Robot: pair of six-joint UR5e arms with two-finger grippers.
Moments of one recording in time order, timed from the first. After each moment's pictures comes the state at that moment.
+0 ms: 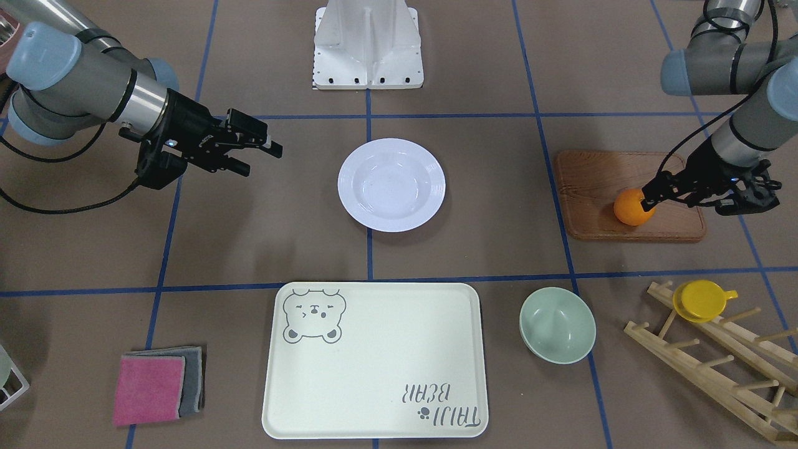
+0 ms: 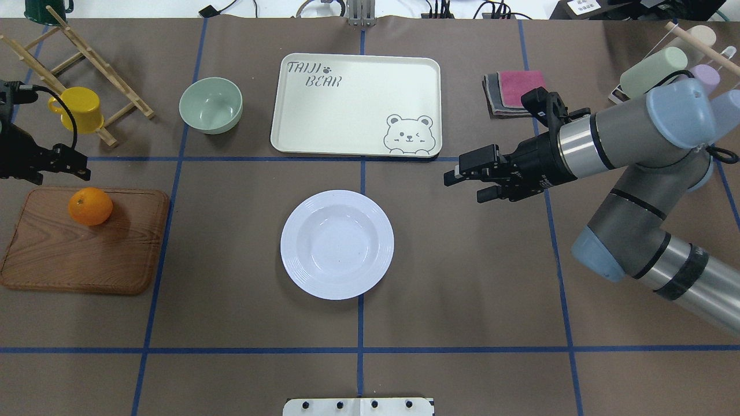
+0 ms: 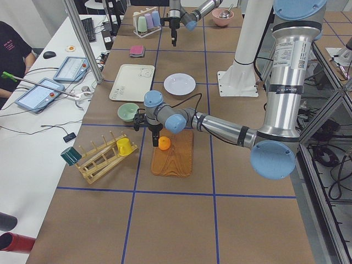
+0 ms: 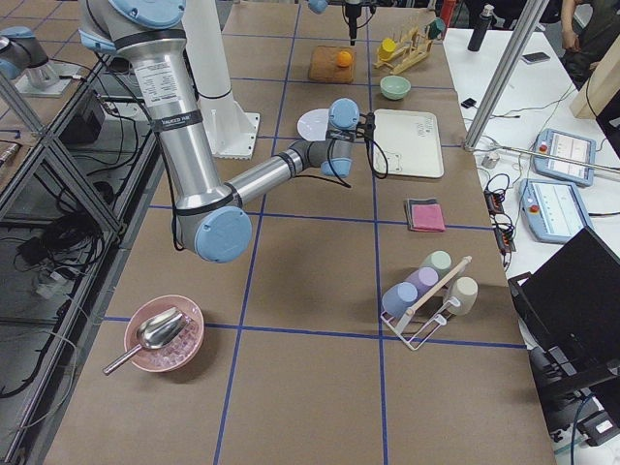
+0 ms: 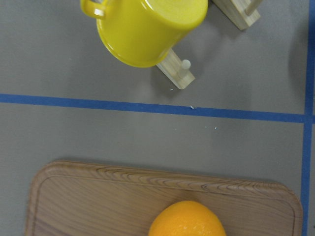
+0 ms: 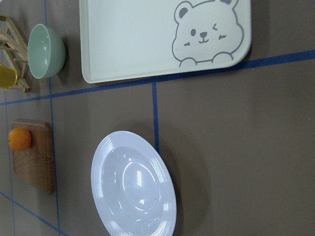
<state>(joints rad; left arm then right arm) -1.04 -1.65 -1.70 -1.94 -2.22 -0.84 0.77 -1.25 1.68 -0.49 2.31 1.57</state>
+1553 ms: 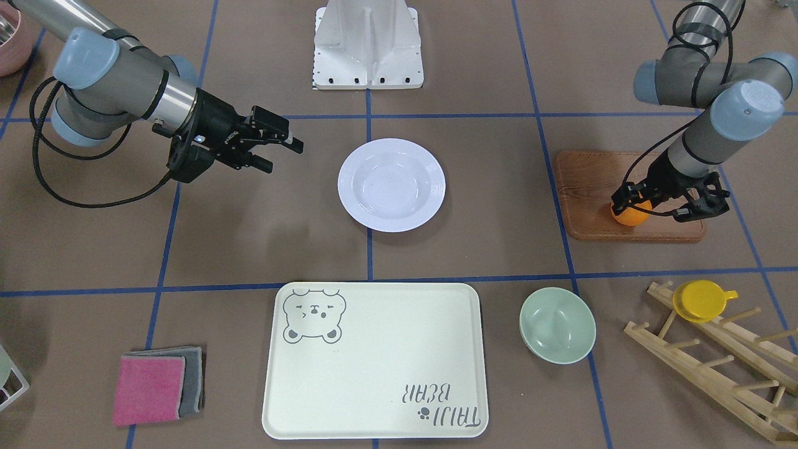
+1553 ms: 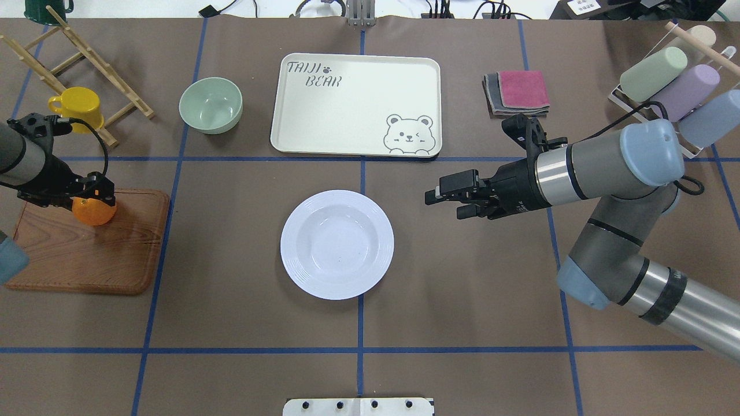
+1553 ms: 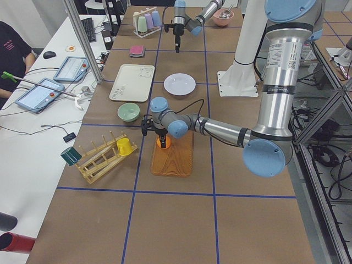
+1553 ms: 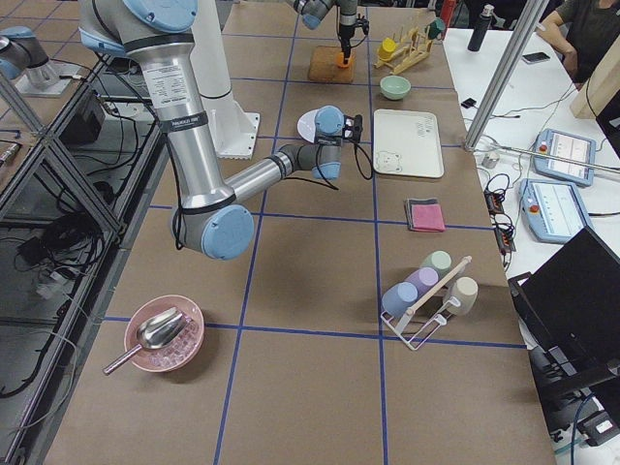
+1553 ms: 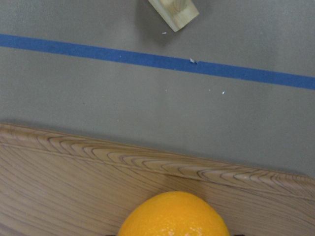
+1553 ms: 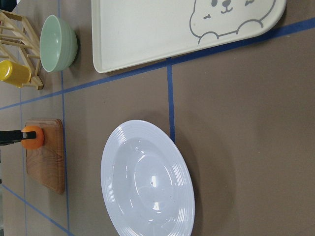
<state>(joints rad) -0.93 -1.65 -1.66 -2.00 -2.18 -0.99 0.67 -1.25 1.65 -0.40 2.17 1.59</state>
